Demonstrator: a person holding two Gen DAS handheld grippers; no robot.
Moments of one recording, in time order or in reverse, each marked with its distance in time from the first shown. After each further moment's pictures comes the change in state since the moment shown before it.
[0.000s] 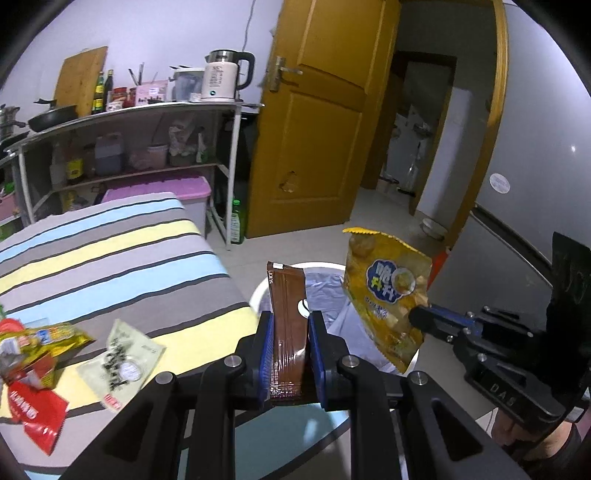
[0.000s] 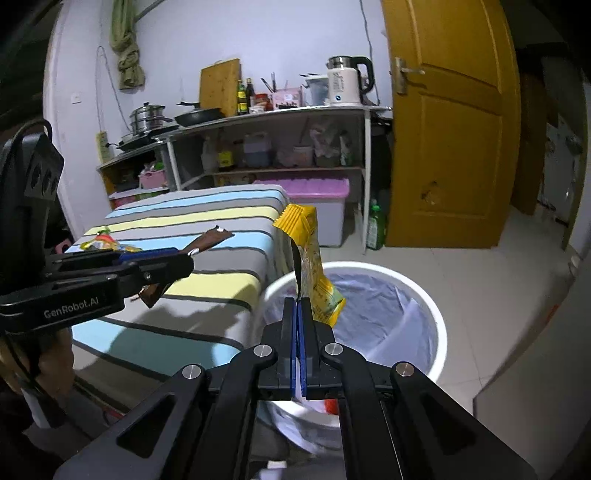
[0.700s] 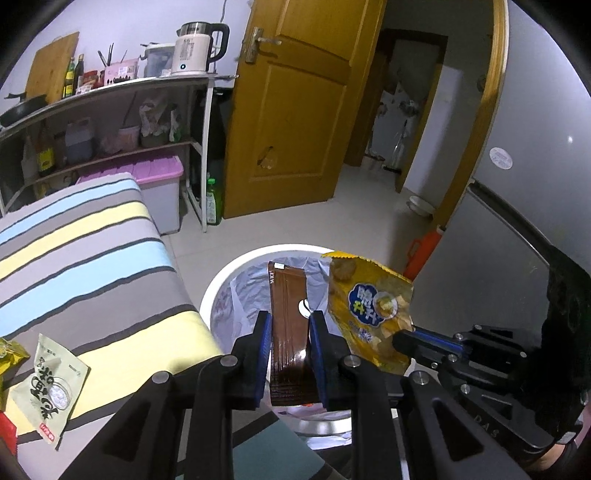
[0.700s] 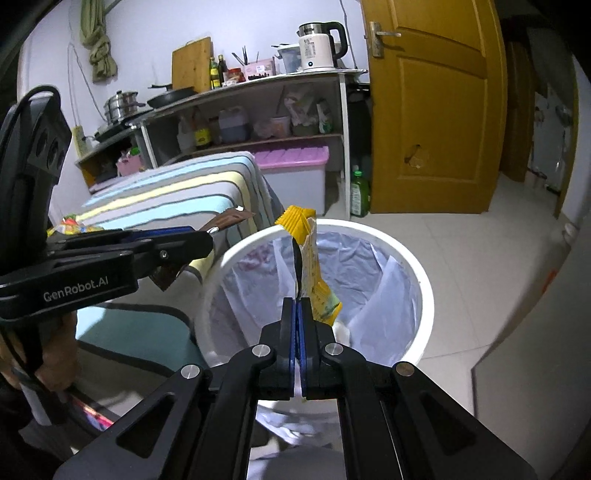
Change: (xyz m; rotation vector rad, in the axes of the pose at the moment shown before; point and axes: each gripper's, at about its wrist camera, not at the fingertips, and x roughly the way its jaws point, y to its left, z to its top) left arm 0.067 -0.019 -0.001 0.020 0.095 -0.060; right arm 0.026 -0.035 -0.020 0.055 0.103 -0.042
